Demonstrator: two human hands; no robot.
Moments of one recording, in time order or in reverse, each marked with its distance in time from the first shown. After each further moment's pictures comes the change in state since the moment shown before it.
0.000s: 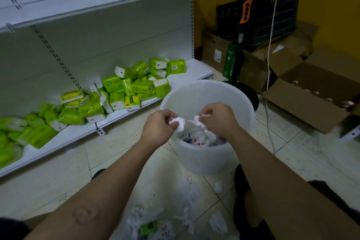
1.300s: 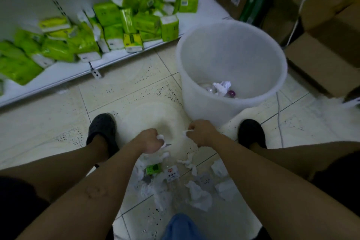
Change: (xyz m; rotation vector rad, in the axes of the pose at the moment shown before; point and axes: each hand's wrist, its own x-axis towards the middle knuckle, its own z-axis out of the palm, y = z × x) left_hand -0.090 -0.195 0.049 0.236 -0.733 -0.378; right_hand -0.077 0.035 0.180 -0.172 -0.658 0.192
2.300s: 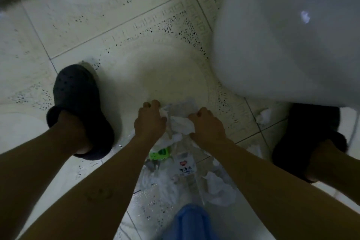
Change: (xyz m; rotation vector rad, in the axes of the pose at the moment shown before) left_hand 0.169 -0.081 0.106 -0.060 0.184 -0.194; right_hand 0.158 0.081 0.156 -0.389 -0.166 -0.027
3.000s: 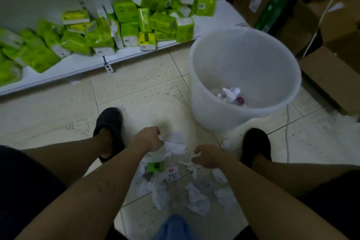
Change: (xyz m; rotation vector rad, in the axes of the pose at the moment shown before) left_hand -0.159 0.051 -0.128 0.118 -0.073 0.102; right_hand -0.188 -0.009 -0.111 0.116 -0.191 0.071
